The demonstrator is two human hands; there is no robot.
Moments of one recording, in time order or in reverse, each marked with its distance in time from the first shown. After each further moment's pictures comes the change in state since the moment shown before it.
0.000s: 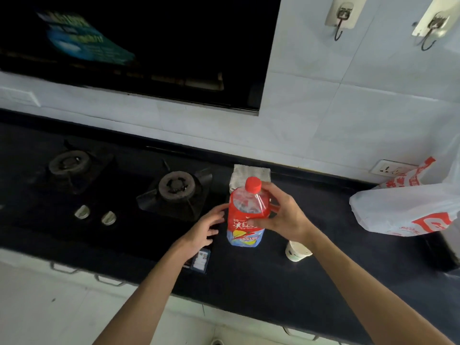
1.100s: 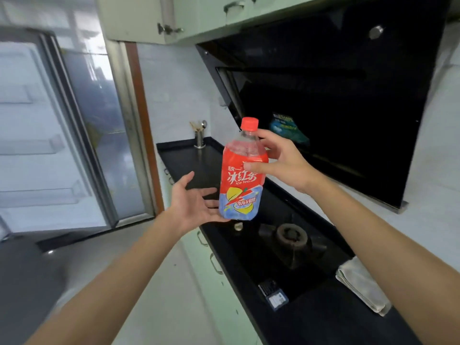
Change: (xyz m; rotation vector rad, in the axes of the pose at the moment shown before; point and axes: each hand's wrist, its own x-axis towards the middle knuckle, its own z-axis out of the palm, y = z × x) left_hand -0.307 0.048 -0.019 -0.929 0.648 0.552; right_hand 0.044 -0.295 0.052 0.216 -0.570 -0.724
